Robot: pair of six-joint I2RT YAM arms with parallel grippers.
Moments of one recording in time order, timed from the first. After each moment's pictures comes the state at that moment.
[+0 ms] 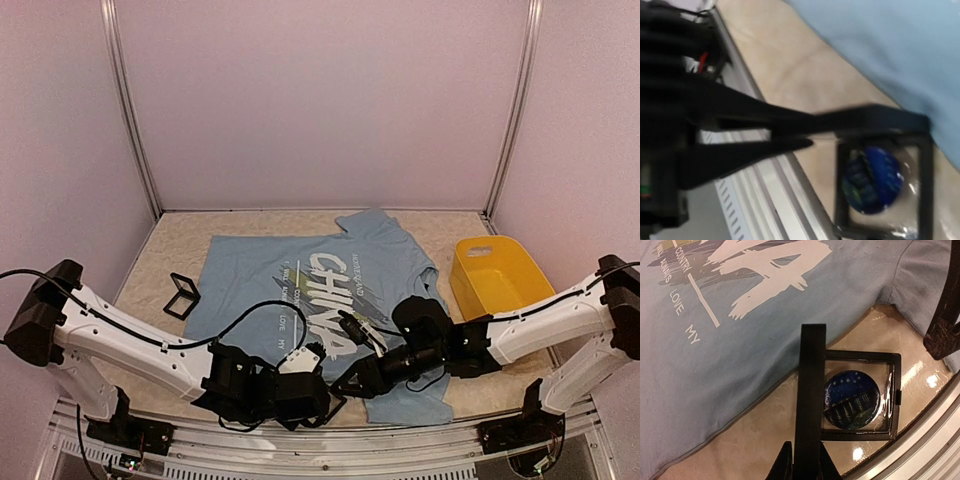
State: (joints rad) left arm -1.51 1.69 1.00 -0.53 -0.51 -0.76; right arm 1.14 1.45 0.59 0.29 -0.43 0.69
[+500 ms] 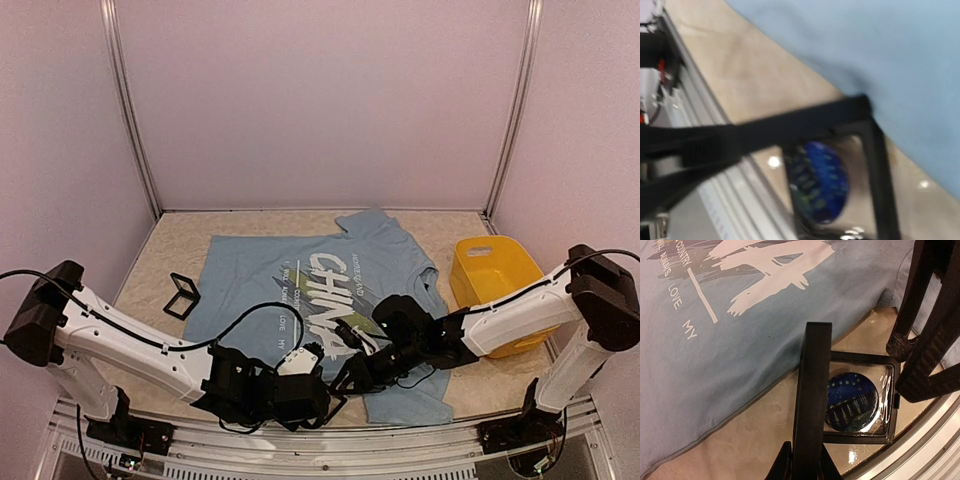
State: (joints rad) left arm -1.52 1.69 0.99 -0.51 -0.51 -0.81; right arm 1.08 1.60 0.68 0.17 -0.50 0.83
